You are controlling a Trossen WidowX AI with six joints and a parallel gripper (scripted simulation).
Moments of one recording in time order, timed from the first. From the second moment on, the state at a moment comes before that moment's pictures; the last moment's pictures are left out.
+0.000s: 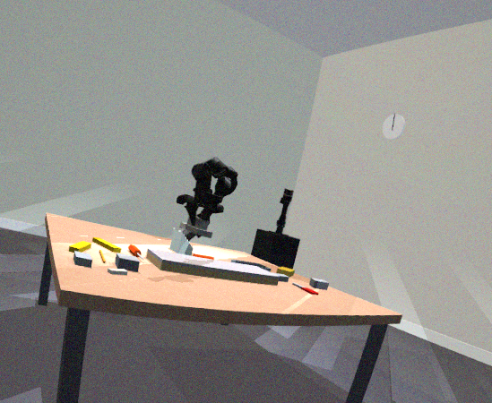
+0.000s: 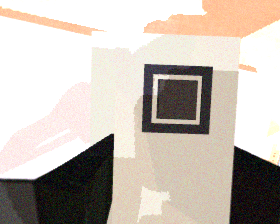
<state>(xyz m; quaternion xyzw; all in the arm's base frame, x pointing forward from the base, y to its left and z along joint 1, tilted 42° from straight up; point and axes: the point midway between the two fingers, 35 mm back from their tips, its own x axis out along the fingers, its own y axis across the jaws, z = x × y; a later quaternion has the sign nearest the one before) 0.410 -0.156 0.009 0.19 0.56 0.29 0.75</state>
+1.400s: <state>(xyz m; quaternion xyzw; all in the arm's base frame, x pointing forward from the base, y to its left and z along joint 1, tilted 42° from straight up) 0.353 0.074 0.198 -0.03 0.42 0.51 0.75</state>
